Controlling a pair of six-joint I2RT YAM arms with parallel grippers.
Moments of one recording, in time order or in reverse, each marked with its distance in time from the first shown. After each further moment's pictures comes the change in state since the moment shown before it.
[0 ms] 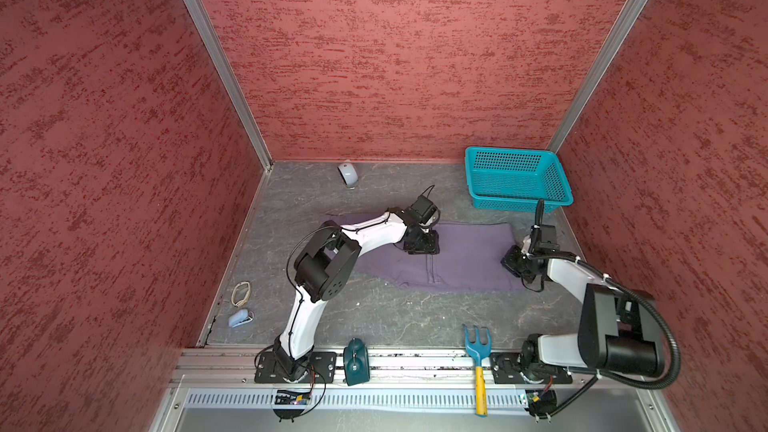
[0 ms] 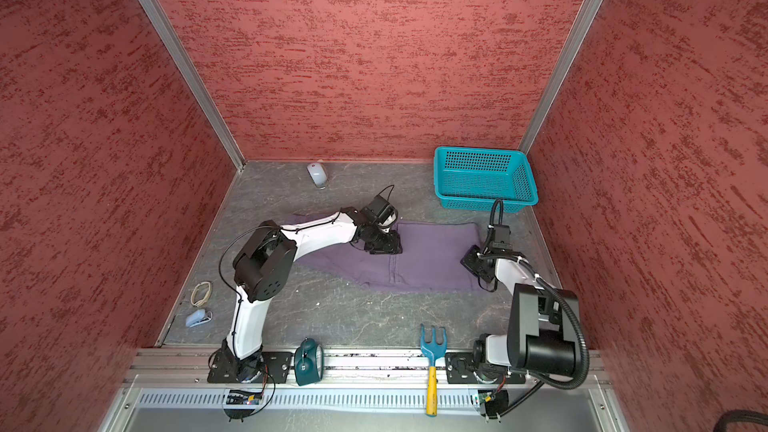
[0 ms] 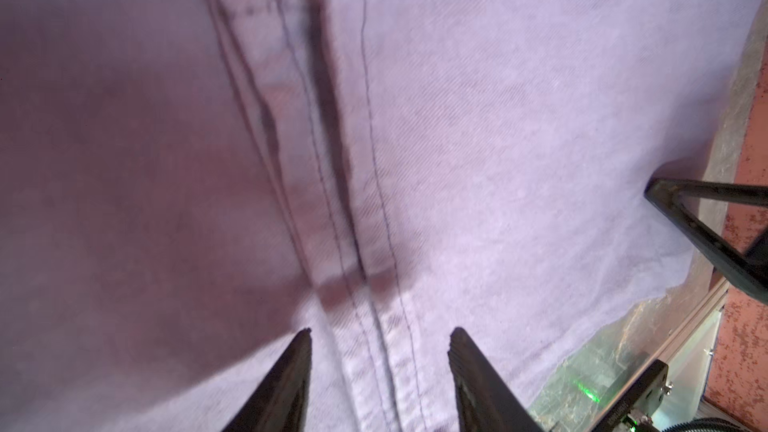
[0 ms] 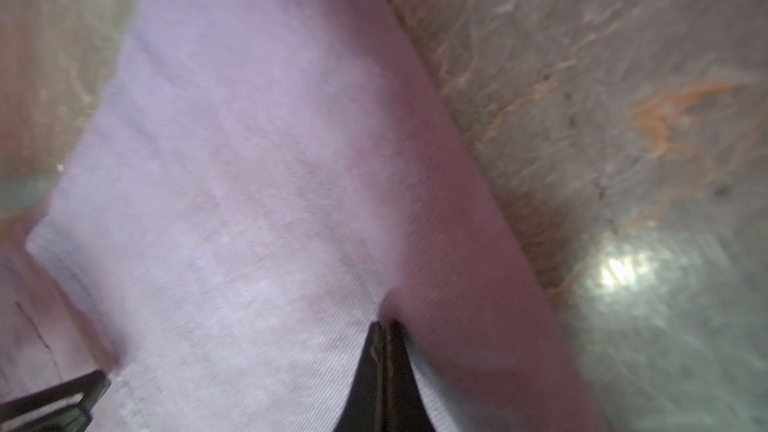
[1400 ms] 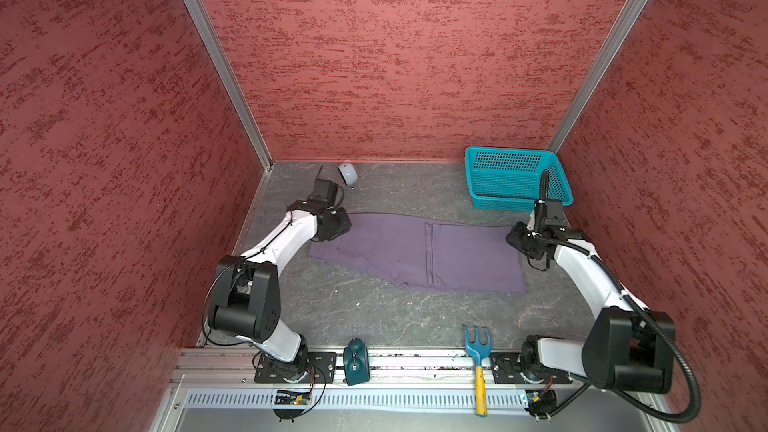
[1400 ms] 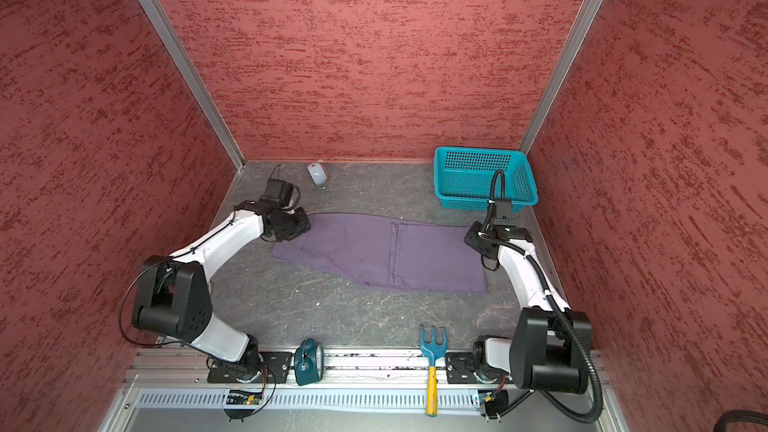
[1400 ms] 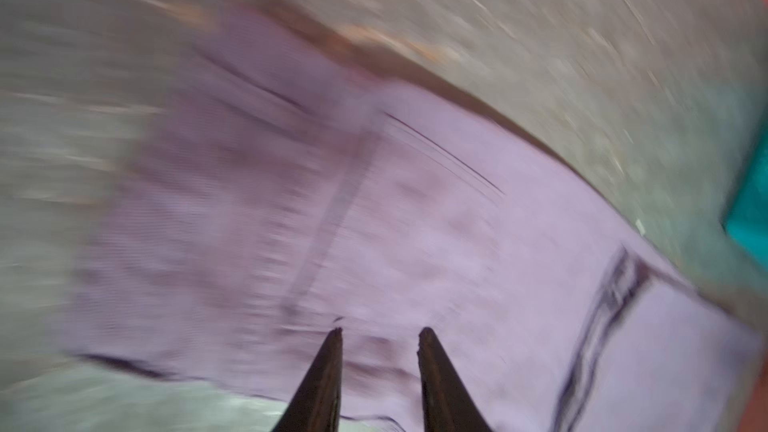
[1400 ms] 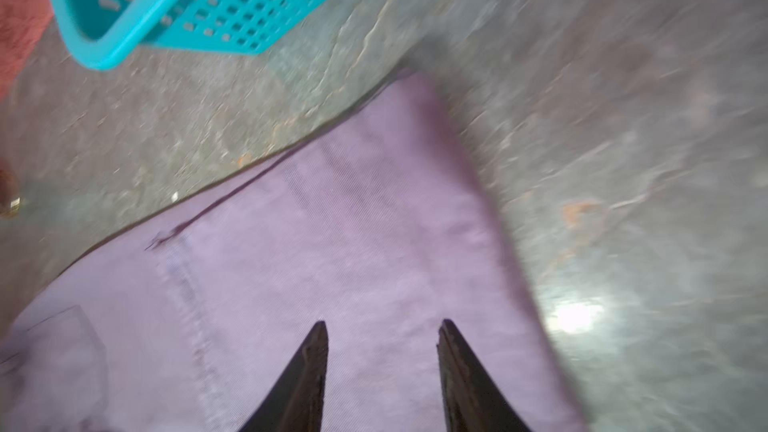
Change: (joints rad) left arm 0.478 -0.525 -0.402 -0.084 -0.161 -0.025; right arm 0.076 -0.072 0.304 -0.282 0.240 -0.035
